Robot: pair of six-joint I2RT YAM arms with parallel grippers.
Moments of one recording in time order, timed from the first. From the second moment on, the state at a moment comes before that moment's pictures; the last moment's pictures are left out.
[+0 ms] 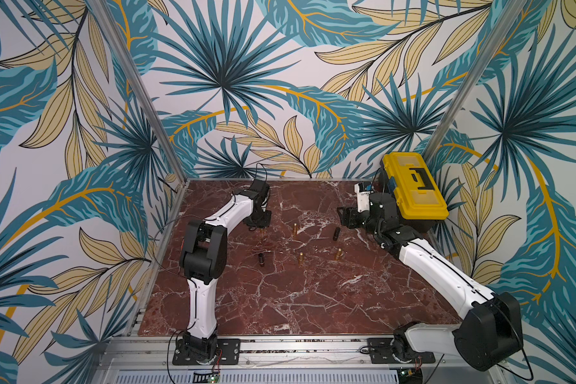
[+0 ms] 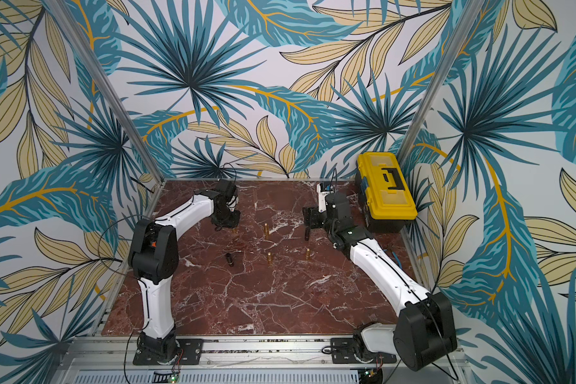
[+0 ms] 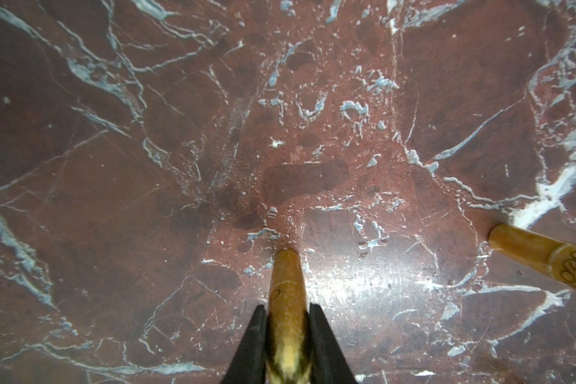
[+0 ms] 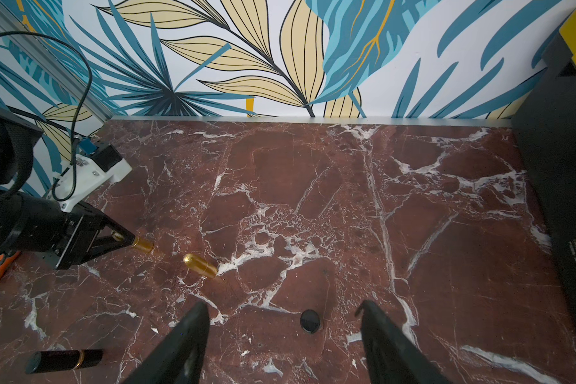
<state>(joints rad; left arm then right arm) -0.30 2.07 1.67 -0.86 0.00 -0.17 0.33 1.33 1.03 -0.19 0.01 0.21</state>
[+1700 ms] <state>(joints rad) -0.30 1.48 1.62 -1.03 0.94 -0.43 0.64 1.47 1.44 -0.52 -0.42 -0.19</state>
